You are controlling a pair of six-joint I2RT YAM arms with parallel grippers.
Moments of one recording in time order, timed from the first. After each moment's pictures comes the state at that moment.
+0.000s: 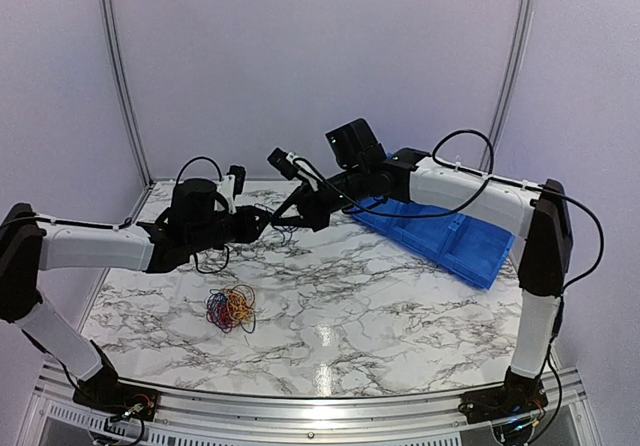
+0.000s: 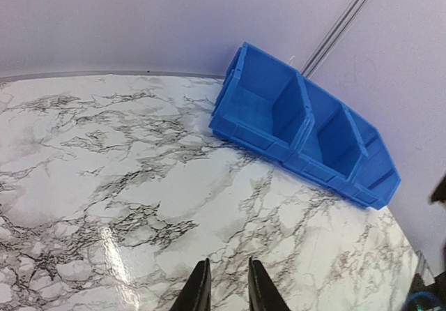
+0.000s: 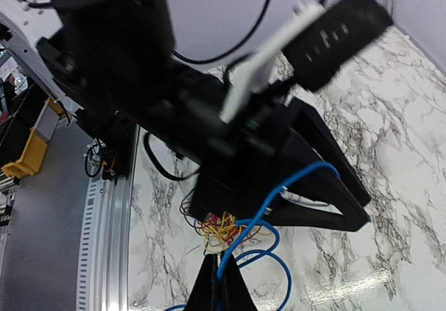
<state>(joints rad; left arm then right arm) -0.68 1.50 0.85 0.33 0.05 -0.48 0.81 1.95 1.76 -0.44 -0.71 -0.11</state>
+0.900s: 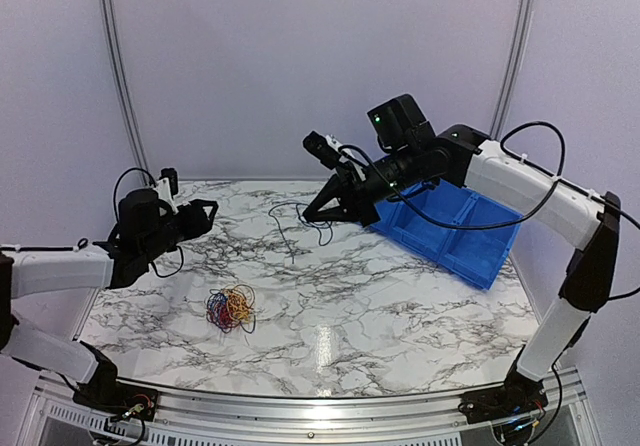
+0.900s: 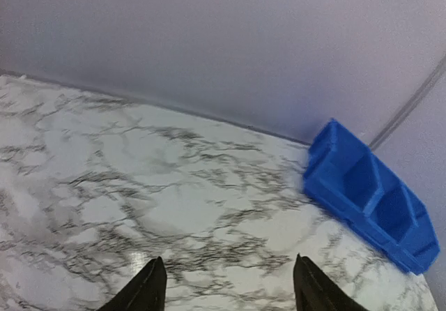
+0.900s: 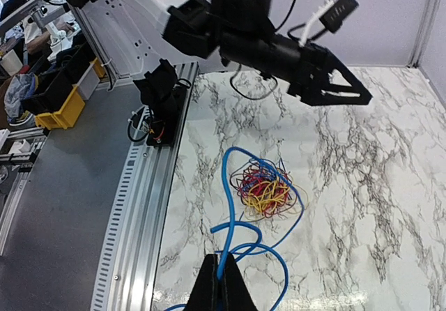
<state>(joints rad) -0.43 1.31 0.58 0.45 -0.06 -0.51 0.79 1.69 1.72 -0.72 -0.85 -0.35</state>
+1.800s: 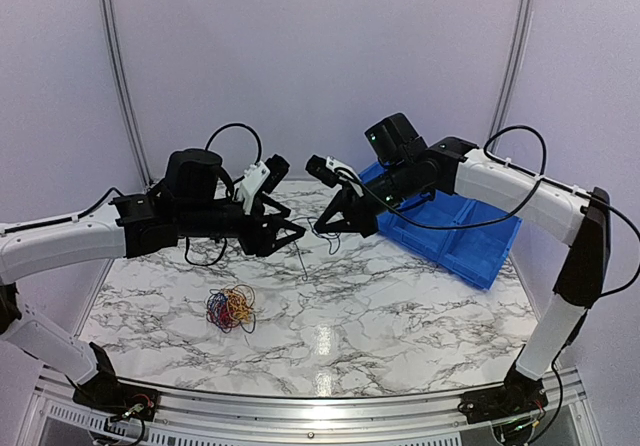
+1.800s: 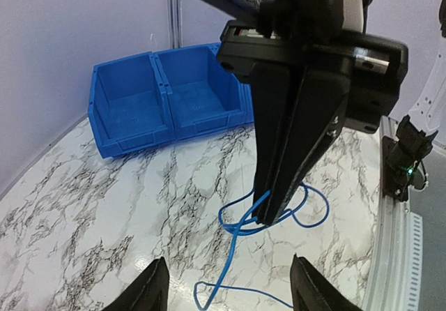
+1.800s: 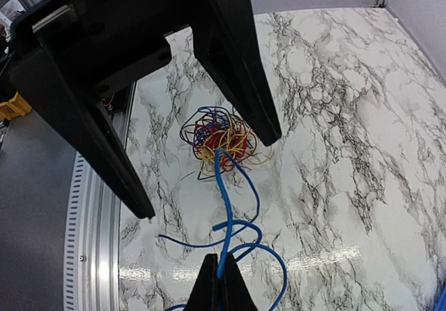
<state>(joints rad) -0.86 1.37 1.08 -0.09 0.26 0.02 0.75 1.72 1.63 -0.73 -0.70 -0.39</state>
